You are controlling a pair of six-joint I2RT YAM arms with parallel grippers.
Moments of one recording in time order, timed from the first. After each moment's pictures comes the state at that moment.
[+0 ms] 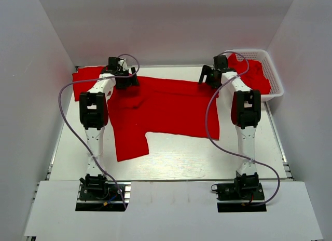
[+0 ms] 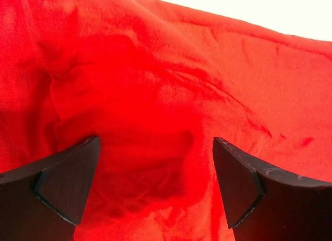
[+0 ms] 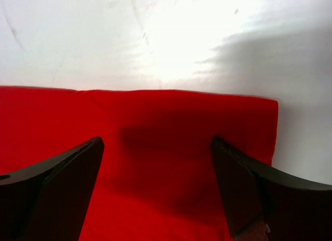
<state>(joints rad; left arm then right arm) -0.07 2.41 1.99 -0.47 0.27 -0.20 0.16 2.41 2.03 -0.50 -0.11 0.35</state>
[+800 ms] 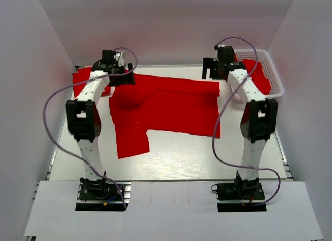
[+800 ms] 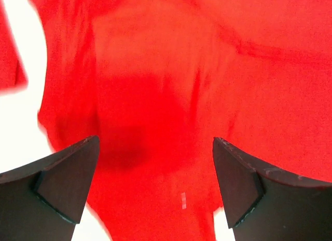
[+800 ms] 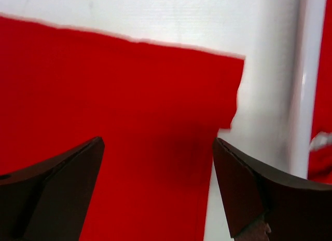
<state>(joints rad) -0.09 2.11 1.89 -0.63 0.19 -0.12 0.20 2.07 1.88 -0.56 -0.02 0.14</state>
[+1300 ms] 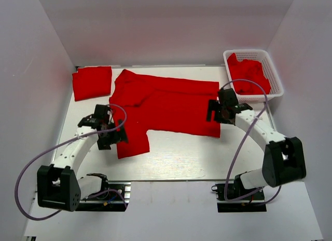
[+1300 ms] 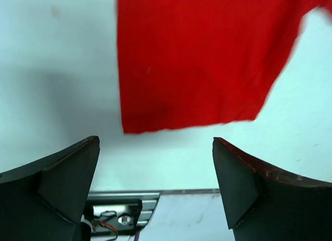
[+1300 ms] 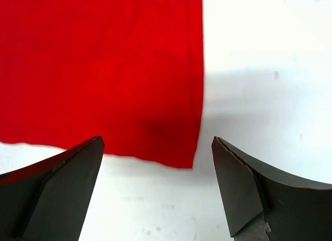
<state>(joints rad) -0.13 1.20 0.83 -0.82 0.09 -0.42 0.32 1.45 0.99 -0.51 0.13 0.31</state>
